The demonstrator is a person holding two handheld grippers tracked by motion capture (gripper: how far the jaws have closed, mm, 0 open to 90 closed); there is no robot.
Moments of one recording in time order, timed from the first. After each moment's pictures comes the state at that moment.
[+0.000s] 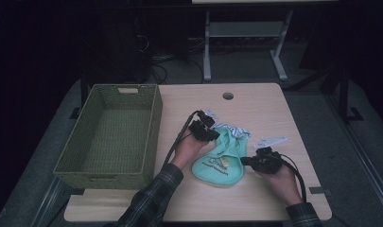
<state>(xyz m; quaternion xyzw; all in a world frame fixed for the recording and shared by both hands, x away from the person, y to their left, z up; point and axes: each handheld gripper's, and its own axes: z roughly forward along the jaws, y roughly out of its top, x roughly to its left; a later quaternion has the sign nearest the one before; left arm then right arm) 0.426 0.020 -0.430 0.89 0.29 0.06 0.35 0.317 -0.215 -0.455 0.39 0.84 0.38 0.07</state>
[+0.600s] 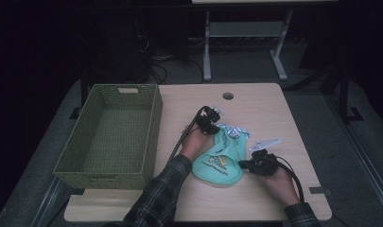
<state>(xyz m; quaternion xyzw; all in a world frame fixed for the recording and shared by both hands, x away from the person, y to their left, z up) 0.467 0.000 -0.456 0.91 0.29 0.10 0.29 0.317 -0.206 -0.466 0.38 0.86 0.35 0.06</state>
